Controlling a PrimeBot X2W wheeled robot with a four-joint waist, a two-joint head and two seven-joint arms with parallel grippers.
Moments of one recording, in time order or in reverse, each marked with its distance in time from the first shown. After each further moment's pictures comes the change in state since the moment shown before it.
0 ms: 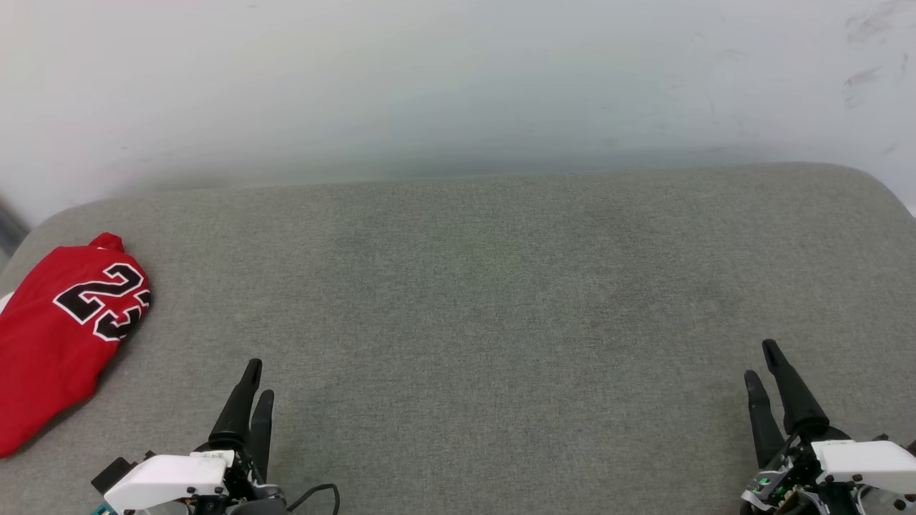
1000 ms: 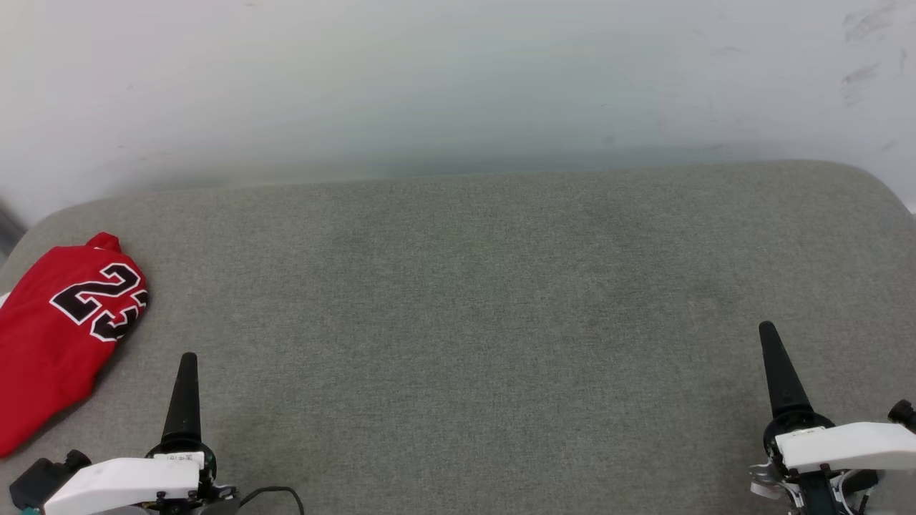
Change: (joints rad) left arm 0.039 0.000 0.100 -0.102 0.335 0.000 -0.133; right arm 0.003 0.002 0.022 -0.066 -0.458 0.000 -0.132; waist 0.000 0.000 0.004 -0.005
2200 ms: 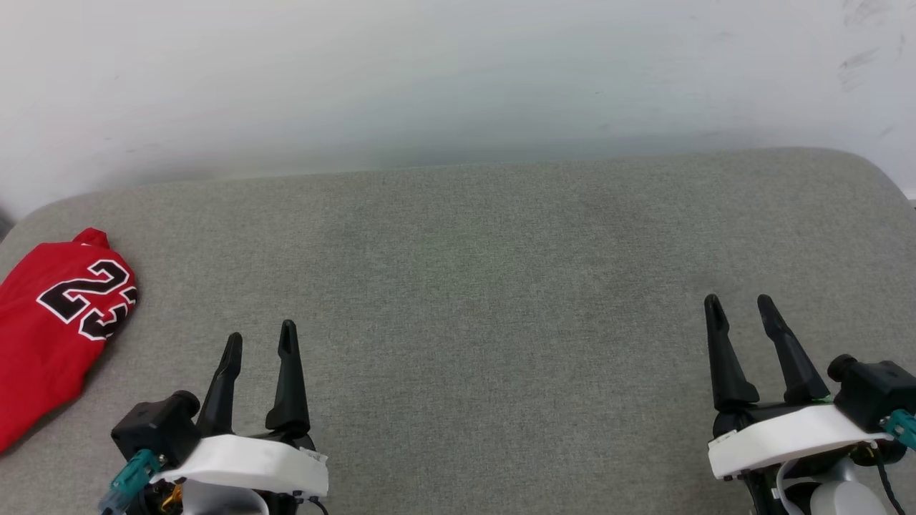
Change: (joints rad) left arm 0.057 0.054 -0.307 -0.282 0.788 0.216 -0.114; right arm -0.001 0.000 0.093 -0.163 -0.839 0.000 -0.115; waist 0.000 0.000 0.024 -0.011
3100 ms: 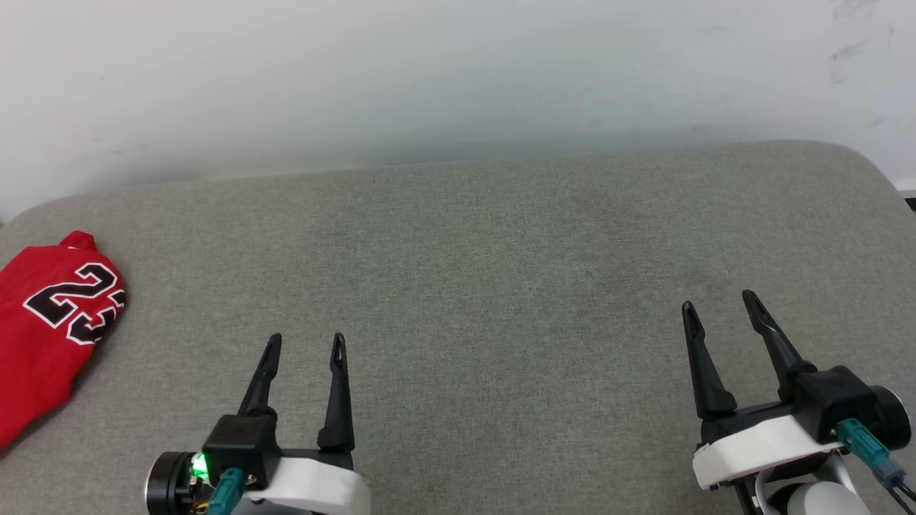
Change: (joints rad) left arm -0.016 0.135 -0.246 0.003 0.221 0.202 -0.064; right arm 0.001 0.000 0.025 0.008 -0.297 0.000 -0.064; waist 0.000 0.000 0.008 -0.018
